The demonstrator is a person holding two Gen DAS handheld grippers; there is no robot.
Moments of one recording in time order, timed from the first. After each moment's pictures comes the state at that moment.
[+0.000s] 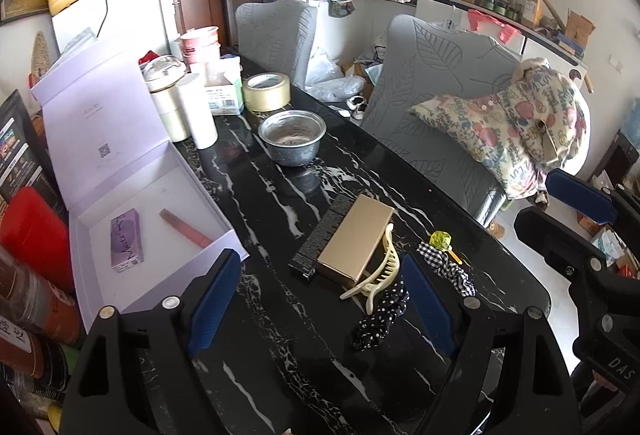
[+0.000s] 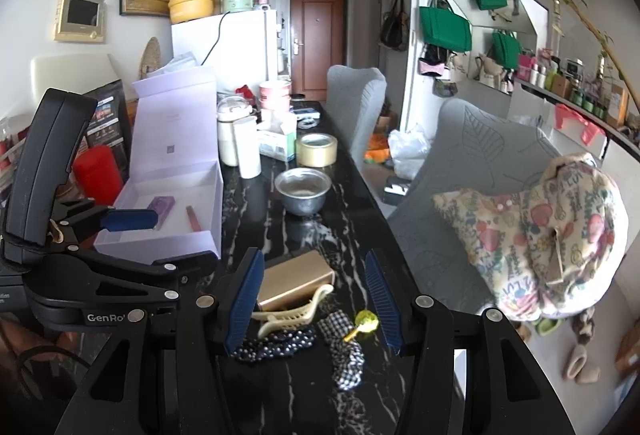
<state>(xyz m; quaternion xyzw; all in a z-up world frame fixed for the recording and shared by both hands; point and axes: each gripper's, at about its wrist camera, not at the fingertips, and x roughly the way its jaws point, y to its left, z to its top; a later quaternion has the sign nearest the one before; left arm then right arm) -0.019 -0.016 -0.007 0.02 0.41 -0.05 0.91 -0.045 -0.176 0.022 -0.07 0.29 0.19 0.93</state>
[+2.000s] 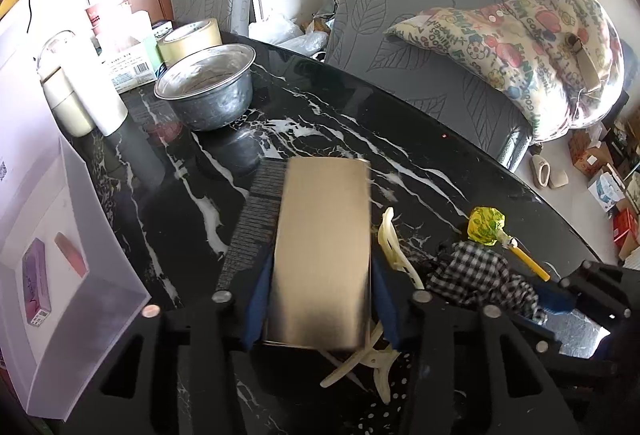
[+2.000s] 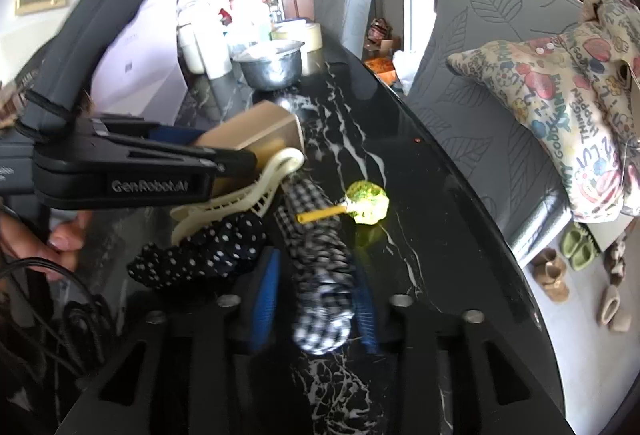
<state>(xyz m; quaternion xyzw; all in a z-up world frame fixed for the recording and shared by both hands) 0.069 -0.060 -0.119 0.07 0.46 -0.12 0.88 -0.001 -0.201 -0.133 -0.03 0.41 0.20 0.89</state>
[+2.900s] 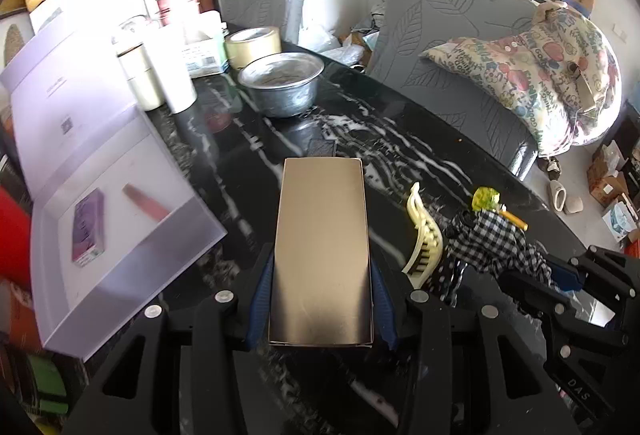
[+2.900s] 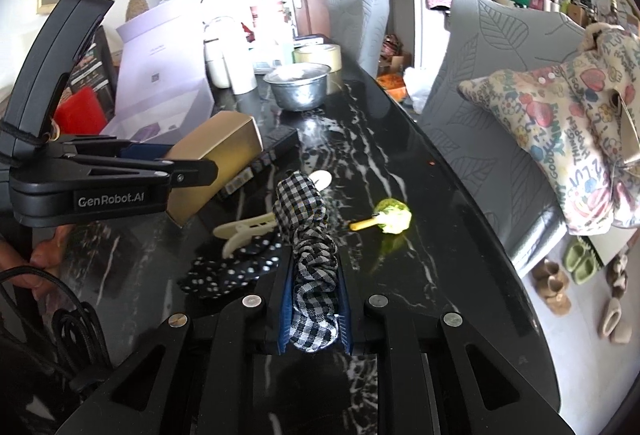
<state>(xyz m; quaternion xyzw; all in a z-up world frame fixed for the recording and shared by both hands) 0.011 -0.018 -0.086 0.05 0.45 -0.05 0.89 -0.028 -0.190 -0.104 -0.03 0.38 0.22 0.90</state>
